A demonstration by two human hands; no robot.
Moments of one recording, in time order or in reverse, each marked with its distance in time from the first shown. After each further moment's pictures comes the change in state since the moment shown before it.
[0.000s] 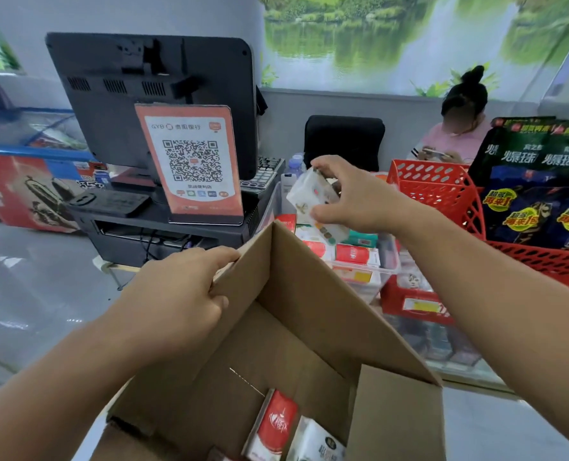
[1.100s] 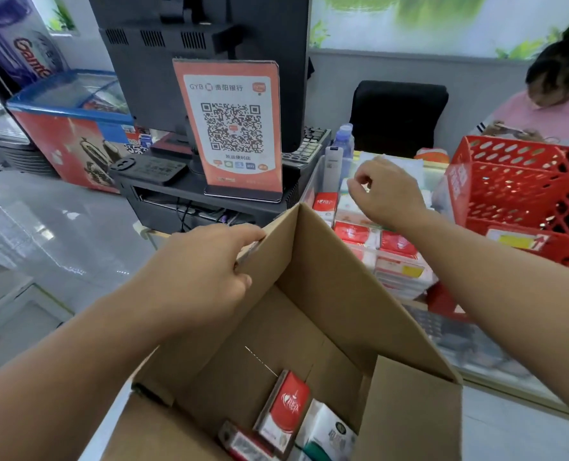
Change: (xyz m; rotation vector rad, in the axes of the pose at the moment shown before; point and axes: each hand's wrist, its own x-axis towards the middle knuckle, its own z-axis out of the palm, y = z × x) left_hand 0.018 -0.019 0.006 0.036 -0.050 -0.063; right_hand 0.084 0.089 0.085 -0.319 0.382 -0.098
